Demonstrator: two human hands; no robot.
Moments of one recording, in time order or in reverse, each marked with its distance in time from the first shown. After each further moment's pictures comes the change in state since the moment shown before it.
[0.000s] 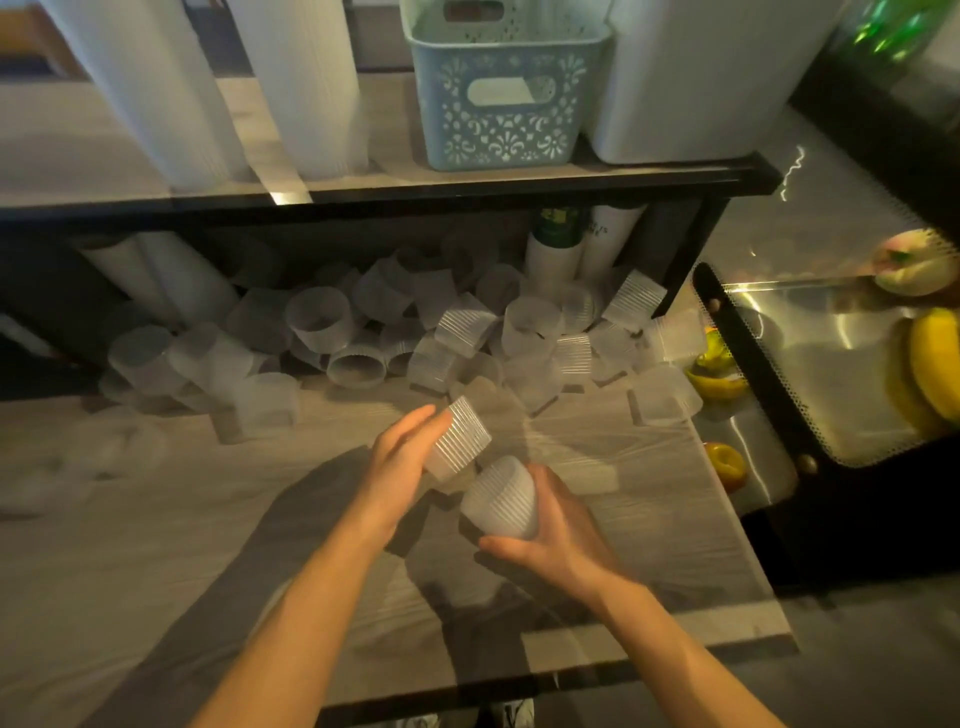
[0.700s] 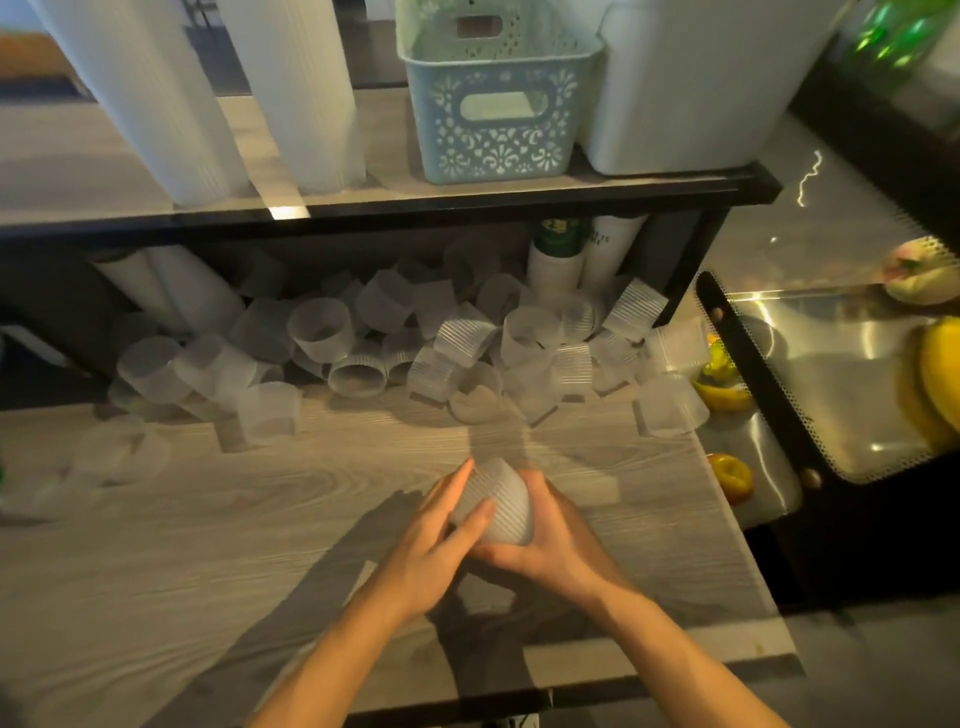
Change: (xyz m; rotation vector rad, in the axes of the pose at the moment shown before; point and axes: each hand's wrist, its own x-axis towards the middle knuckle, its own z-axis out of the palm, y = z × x) left_hand -0.044 -0.039 0.018 0.421 -0.242 0.179; right_hand 0.005 -0.004 -0.007 0.154 -0.030 -0.094
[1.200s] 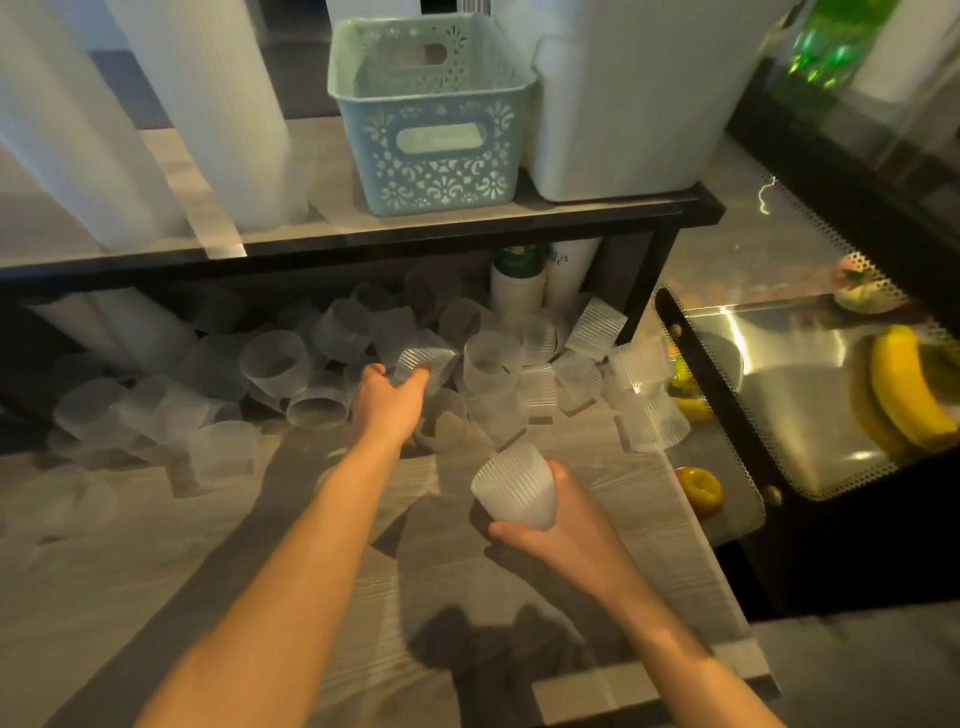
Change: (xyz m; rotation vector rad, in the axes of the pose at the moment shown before) left_hand 0.164 0.059 -0.042 0.044 0.570 -0.292; right_hand 0.014 0.009 -0.056 -0.002 0.175 0.151
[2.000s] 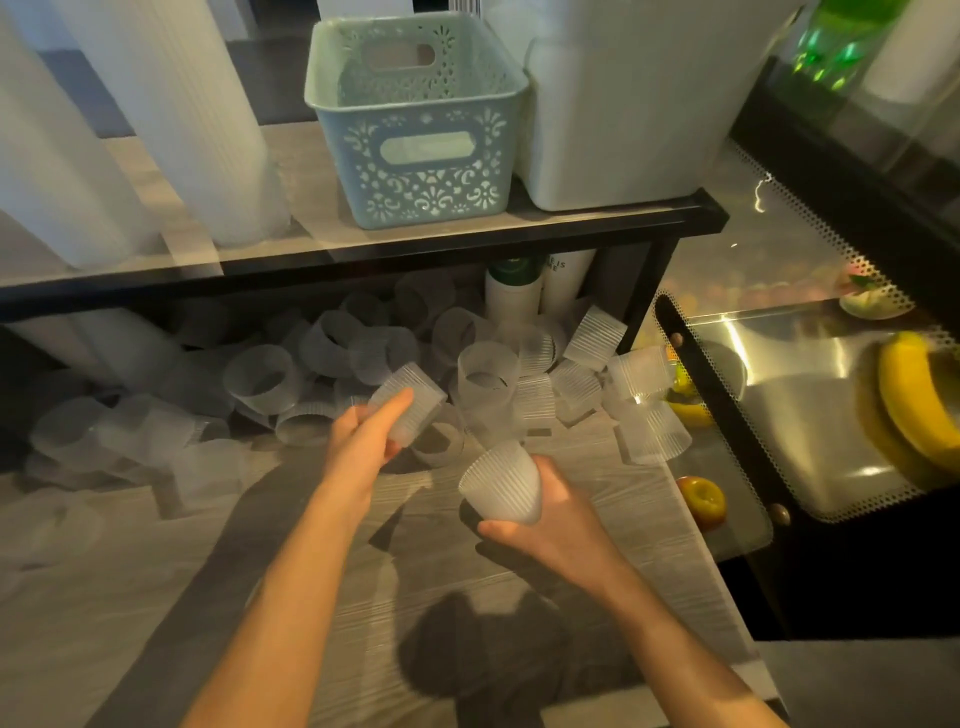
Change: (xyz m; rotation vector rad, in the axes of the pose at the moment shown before) left_hand -0.022 -0.014 -0.024 -0.501 -0.226 -0.116; right_hand 0.028 -0.004 0.000 -0.012 -0.052 0.014
